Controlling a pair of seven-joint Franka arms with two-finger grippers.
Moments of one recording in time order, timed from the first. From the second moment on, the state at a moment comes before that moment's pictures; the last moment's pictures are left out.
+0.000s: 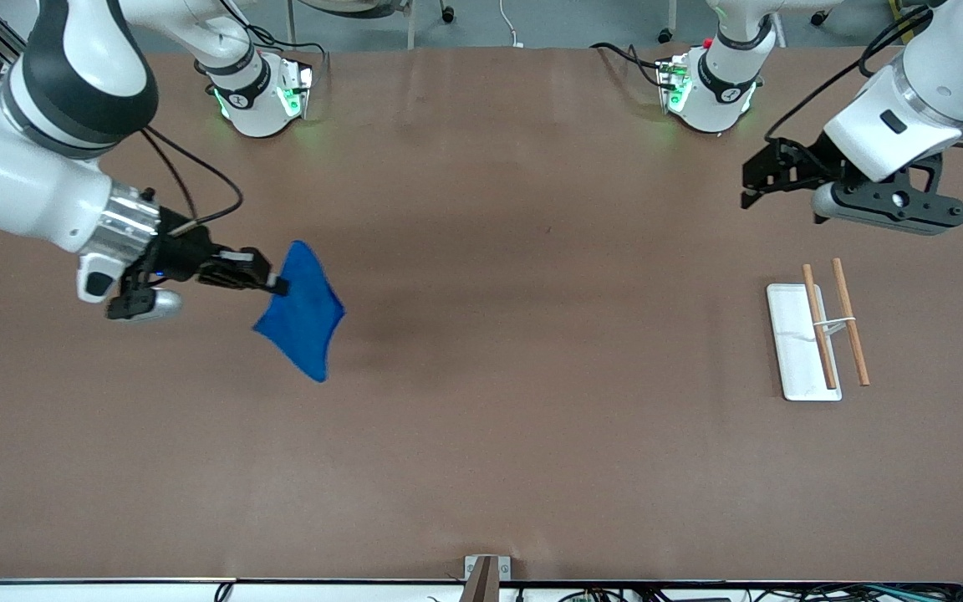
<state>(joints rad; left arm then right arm) -0.02 0.04 -0.24 -1.49 -0.22 1.56 -0.04 0.30 0.12 -0.06 -1.77 0.77 2.01 0.07</state>
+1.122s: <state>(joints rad) -0.07 0.31 -0.25 -1.56 -0.96 1.77 0.43 0.54 0.15 -0.06 -1.72 1.26 2.15 0.07</state>
